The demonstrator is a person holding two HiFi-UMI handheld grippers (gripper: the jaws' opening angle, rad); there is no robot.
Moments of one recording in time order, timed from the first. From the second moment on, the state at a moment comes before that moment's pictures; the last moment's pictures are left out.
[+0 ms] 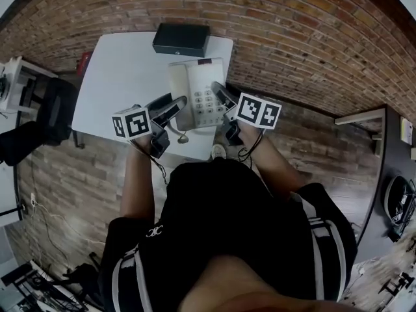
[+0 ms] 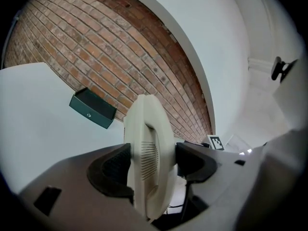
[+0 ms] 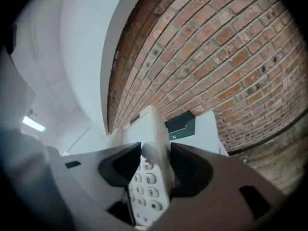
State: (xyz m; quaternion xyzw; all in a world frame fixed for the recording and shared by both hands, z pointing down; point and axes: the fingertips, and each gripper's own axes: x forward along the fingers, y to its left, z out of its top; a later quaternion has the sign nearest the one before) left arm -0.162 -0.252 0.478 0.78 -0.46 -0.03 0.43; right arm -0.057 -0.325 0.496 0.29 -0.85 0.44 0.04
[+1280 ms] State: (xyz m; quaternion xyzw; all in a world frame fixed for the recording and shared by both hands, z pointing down) left arm -0.189 -0.352 0.659 0.76 -0.30 0.08 0.57; right arm -0.068 -0.375 0.686 0.46 -0.69 0.55 0.08
